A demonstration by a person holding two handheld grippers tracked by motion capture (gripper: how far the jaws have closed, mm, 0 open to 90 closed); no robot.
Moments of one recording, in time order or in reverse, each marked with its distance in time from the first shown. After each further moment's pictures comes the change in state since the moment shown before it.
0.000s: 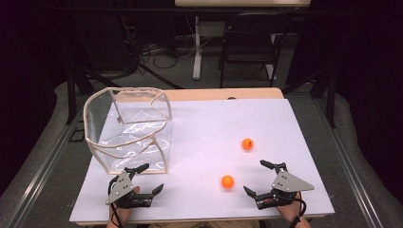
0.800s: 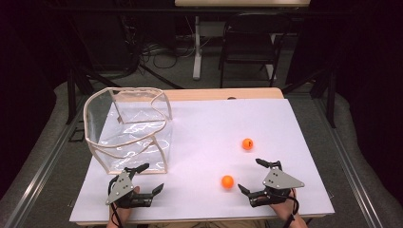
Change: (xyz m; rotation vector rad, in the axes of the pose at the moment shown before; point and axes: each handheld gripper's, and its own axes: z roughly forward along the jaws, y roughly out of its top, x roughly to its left) left arm 0.000 0.001 0.001 -0.007 0.004 0.001; right arm 0.010 0.013 0.015 0.072 -0.036 -0.012
